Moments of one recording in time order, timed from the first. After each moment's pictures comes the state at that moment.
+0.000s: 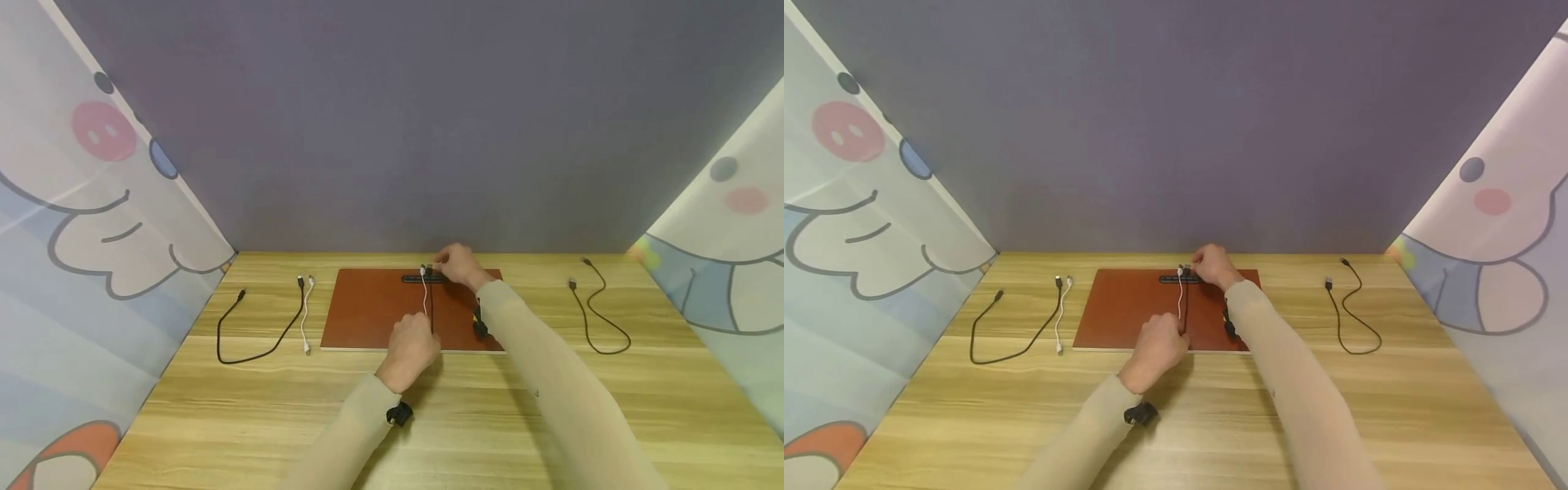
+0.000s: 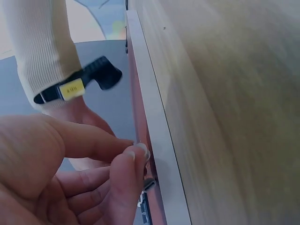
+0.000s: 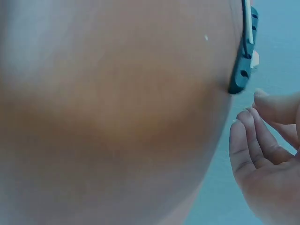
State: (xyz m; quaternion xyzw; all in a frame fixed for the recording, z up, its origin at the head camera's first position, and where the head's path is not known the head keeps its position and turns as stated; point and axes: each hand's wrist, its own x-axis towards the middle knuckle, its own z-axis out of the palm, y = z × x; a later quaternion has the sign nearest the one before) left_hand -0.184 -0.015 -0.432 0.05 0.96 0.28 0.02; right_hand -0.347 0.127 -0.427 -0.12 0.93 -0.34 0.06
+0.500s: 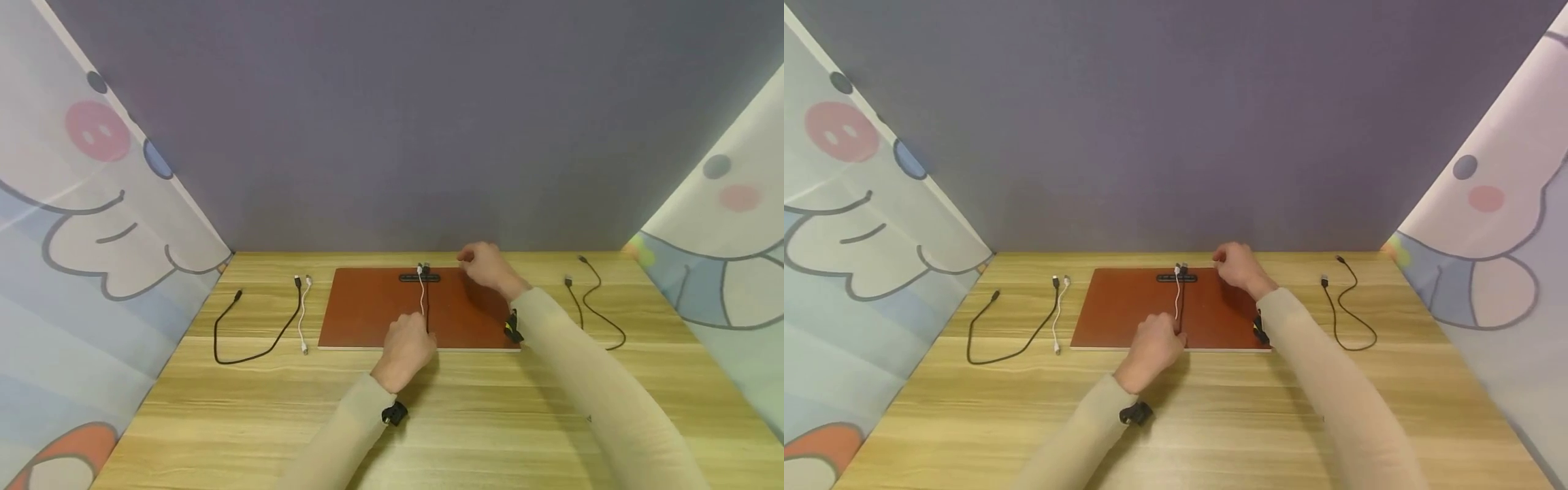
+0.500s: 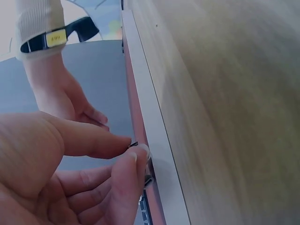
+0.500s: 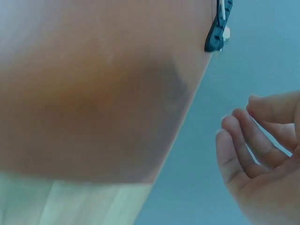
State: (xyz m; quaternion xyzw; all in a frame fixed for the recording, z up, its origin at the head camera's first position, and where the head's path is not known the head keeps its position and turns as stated) left_hand -0.182 -0.019 -0.431 0.06 0.96 0.29 0.03; right_hand -0.319 0.178 -0.405 -0.16 0.94 -0.32 0.02
